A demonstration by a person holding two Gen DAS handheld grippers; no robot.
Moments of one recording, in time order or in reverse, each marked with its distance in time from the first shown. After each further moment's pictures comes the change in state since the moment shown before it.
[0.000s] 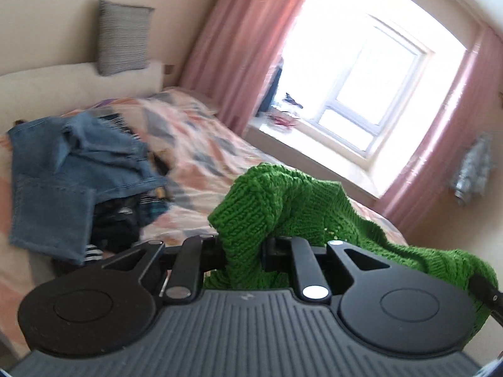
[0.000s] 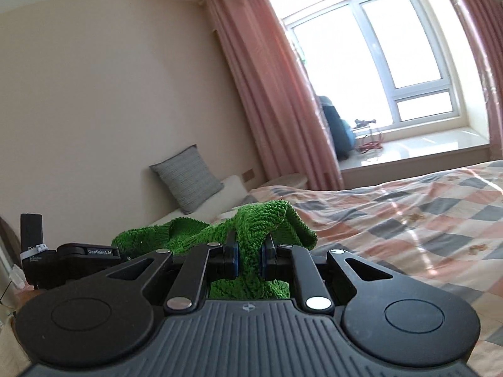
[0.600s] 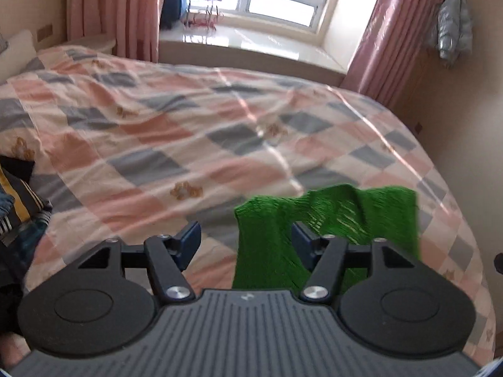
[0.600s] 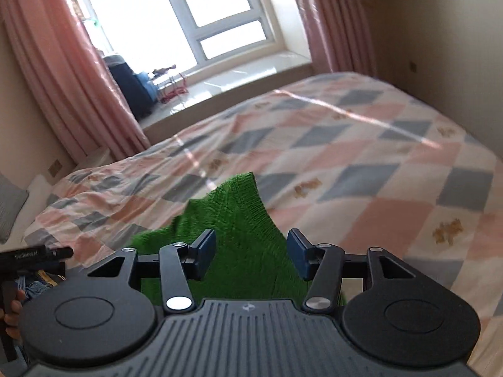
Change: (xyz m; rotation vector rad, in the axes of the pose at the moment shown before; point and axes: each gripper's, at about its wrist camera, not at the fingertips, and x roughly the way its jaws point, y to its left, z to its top) left arm 0.414 -0.121 -0.058 0.372 0.435 -0.106; right arm 0.119 -0.312 -0.036 0.368 0.190 -0.655
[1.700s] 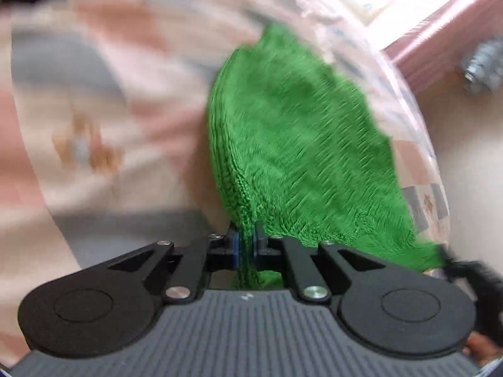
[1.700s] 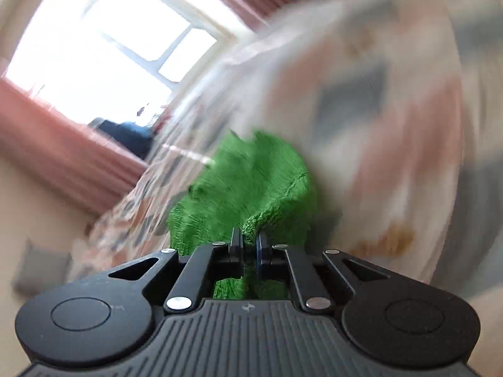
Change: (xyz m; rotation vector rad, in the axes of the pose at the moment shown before) left arm -0.072 0.012 -0.345 -0.385 0.112 -0.079; right arm -0.077 -0.115 -0.232 0.331 -0.071 0.138
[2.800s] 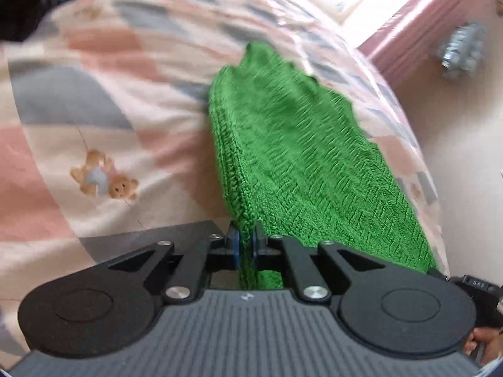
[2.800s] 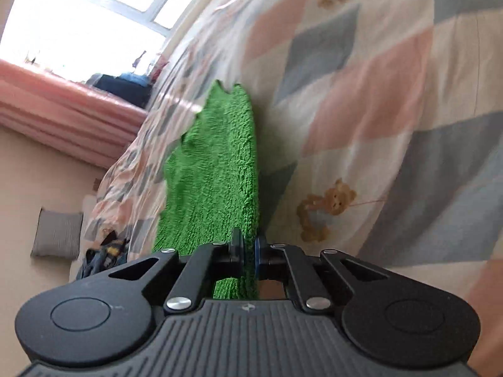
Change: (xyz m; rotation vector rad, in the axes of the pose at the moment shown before) left arm -0.020 0.014 -0.005 0.085 0.017 -0.044; right arm -0.049 -0.066 0.005 0.119 0.295 0.069
